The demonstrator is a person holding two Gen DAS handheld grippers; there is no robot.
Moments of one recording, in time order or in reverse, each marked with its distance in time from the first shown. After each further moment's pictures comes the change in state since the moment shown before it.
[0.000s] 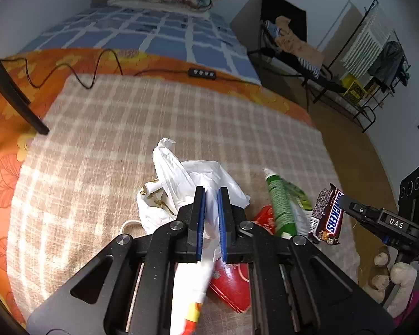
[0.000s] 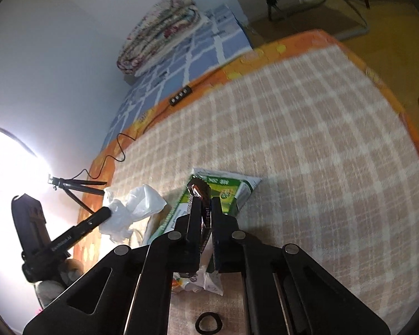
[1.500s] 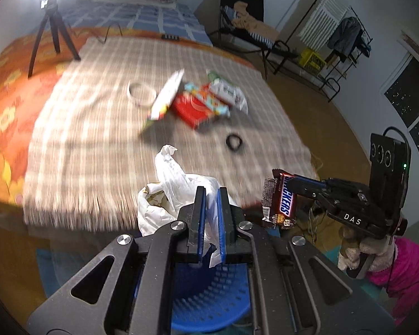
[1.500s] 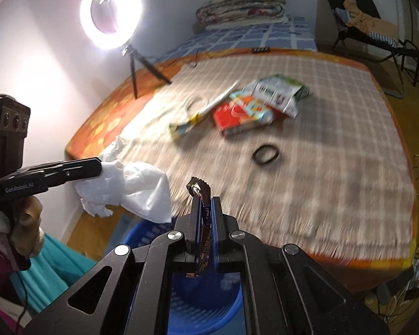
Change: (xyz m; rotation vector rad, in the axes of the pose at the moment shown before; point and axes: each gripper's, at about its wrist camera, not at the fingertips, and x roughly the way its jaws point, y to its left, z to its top) left arm -0.171 -0.016 -0.213 0.089 0.081 -0.131; right arm -0.108 0.081 -0.231 -0.486 0.108 -0.015
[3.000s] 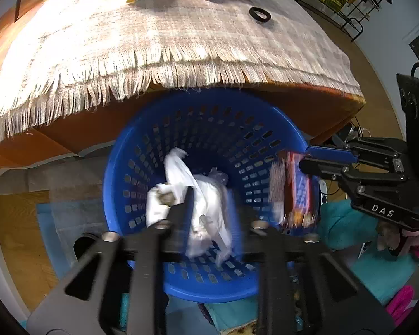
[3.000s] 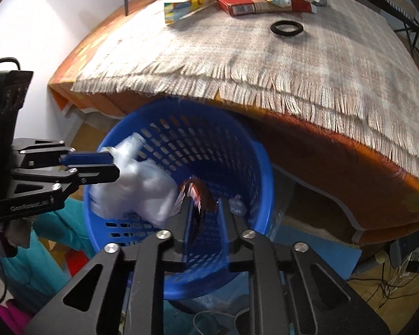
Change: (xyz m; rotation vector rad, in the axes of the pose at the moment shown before) left arm 0.090 0.003 -0.099 0.060 0.309 0.136; right arm 0.072 0.012 -0.094 -0.014 0.320 -0.049
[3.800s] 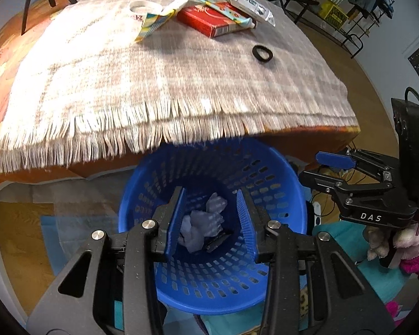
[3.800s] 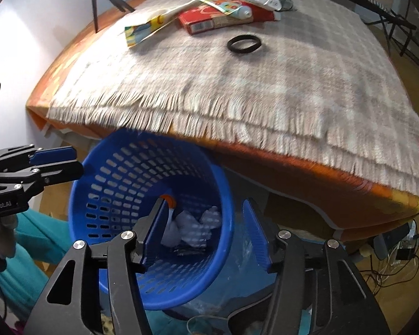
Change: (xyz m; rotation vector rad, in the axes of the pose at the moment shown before) left arm -0.028 0.006 0.031 -0.031 -0.079 -0.010; right arm -0.023 -0.028 0.023 0.087 -0.039 -0.103
